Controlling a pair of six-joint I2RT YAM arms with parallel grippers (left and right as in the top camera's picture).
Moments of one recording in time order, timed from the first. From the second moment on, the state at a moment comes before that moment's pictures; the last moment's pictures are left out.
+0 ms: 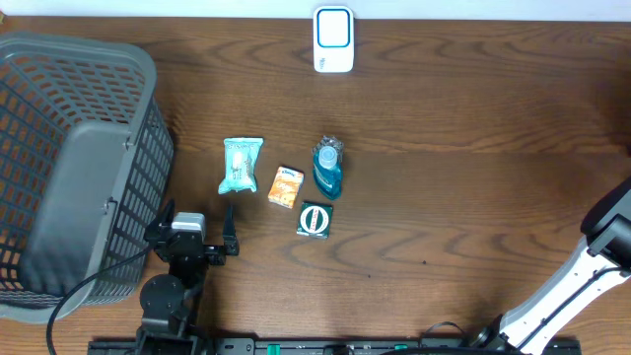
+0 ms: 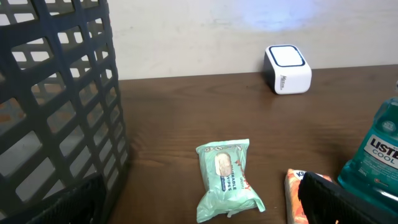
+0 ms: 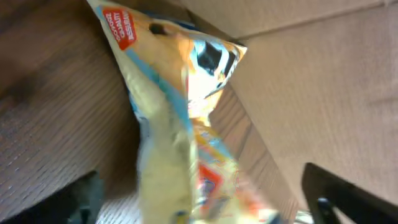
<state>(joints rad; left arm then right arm) -0.13 0.03 0.02 -0.12 -0.05 0.01 -0.63 2.32 1.96 -0.77 0.71 -0.17</state>
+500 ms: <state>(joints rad) -0.13 0.03 0.02 -0.12 -0.05 0.01 -0.31 2.10 1.96 -0.92 0.30 0.02</state>
